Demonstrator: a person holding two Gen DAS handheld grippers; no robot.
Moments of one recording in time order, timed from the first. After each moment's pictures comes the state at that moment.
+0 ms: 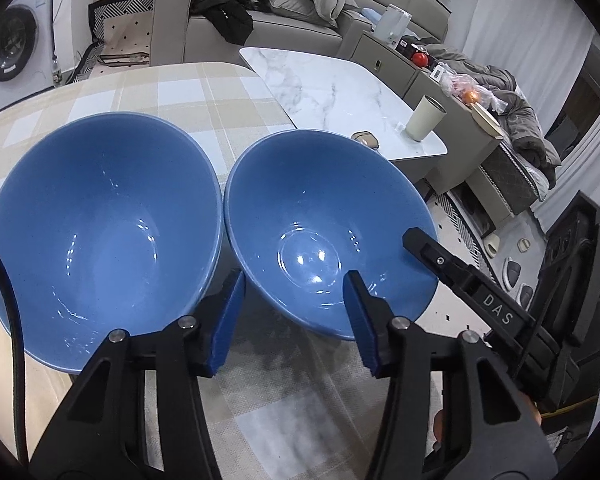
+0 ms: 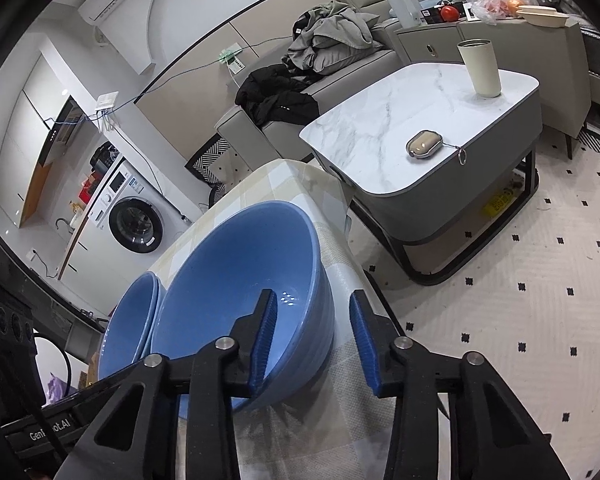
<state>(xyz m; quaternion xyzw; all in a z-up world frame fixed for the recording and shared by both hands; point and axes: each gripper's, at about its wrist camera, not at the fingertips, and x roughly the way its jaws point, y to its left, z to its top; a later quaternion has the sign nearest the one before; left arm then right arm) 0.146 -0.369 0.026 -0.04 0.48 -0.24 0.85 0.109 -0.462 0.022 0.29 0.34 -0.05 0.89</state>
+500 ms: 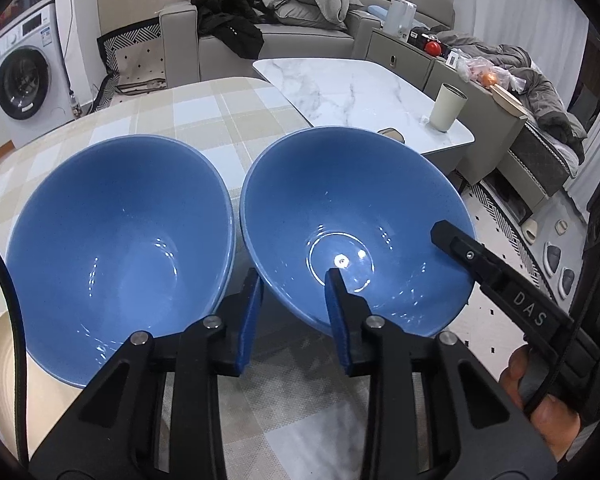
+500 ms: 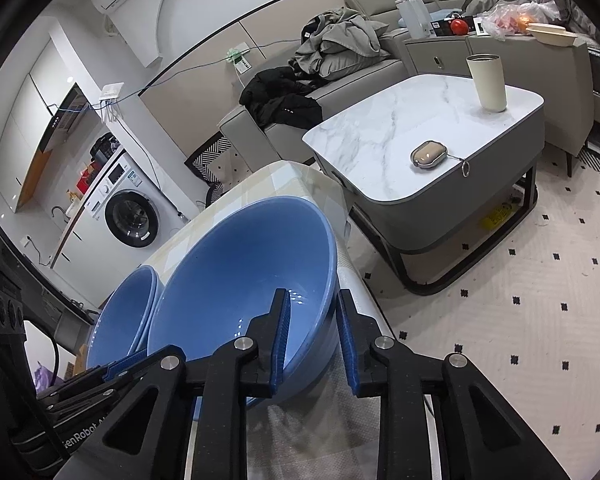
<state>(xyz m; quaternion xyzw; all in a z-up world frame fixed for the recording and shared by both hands) 0.143 -0.382 0.018 0.03 0.45 -0.20 0.87 0.112 -0.452 0.024 0.26 0.34 -0.05 0.90</state>
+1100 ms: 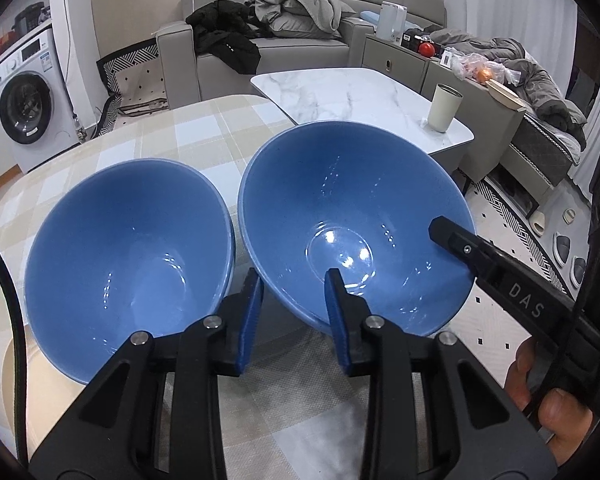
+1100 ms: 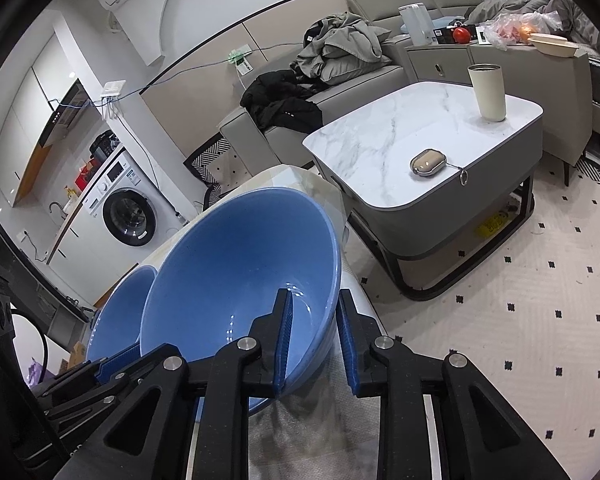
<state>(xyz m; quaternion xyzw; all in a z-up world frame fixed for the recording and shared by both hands) 0.126 -0.382 0.031 0.06 0.42 -0.20 0.88 0.109 -0.449 0.030 0.25 0.33 -0.06 0.91</state>
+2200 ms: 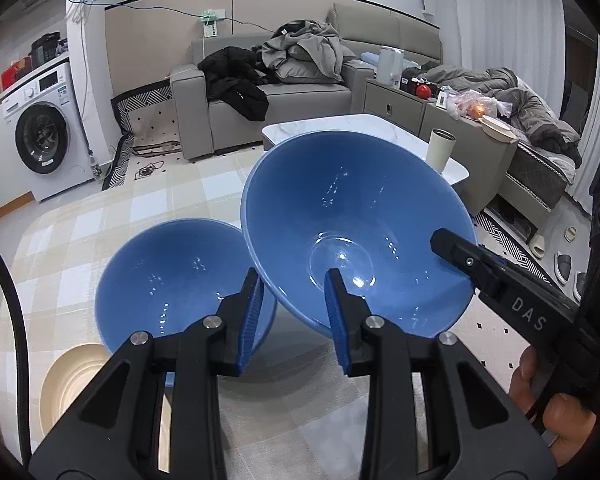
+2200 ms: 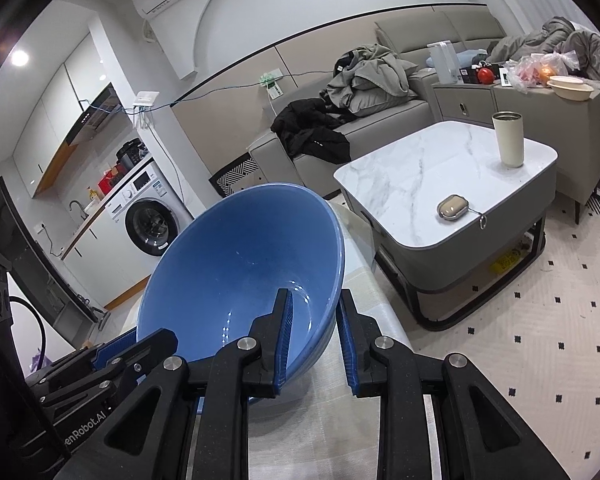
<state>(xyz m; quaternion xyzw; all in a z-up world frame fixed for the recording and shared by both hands) 0.059 -0.342 0.115 0.05 0.34 -0.19 0.92 0.088 -0.417 0.089 0.22 0.28 -0.03 0.93</state>
